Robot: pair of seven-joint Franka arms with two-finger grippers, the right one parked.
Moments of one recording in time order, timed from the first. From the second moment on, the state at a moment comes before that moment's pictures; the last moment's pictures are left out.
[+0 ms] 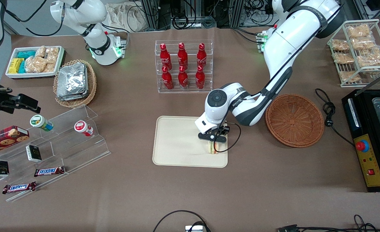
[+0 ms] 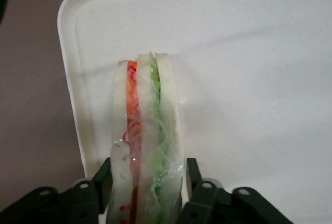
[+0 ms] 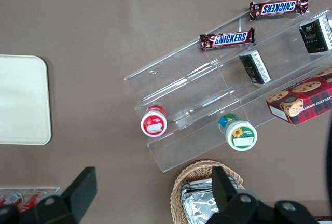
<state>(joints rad) -0.20 0.74 -0.54 -1.68 0.58 2.31 -0.84</state>
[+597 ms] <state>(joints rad) -0.13 0.68 -0.54 -1.42 0.52 2.06 -0.88</state>
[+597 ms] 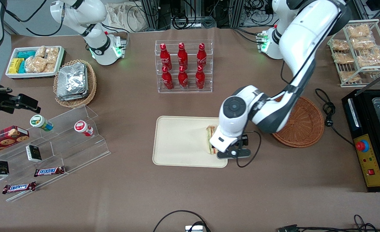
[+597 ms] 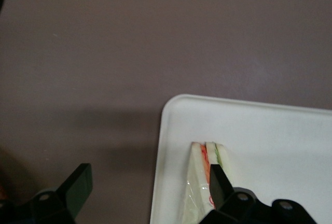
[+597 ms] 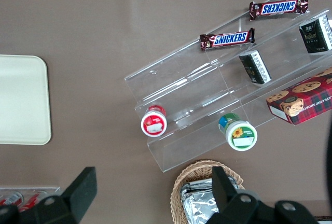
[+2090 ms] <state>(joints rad) 0.16 0.26 -0.38 -1.43 0.15 1.63 -0.24</state>
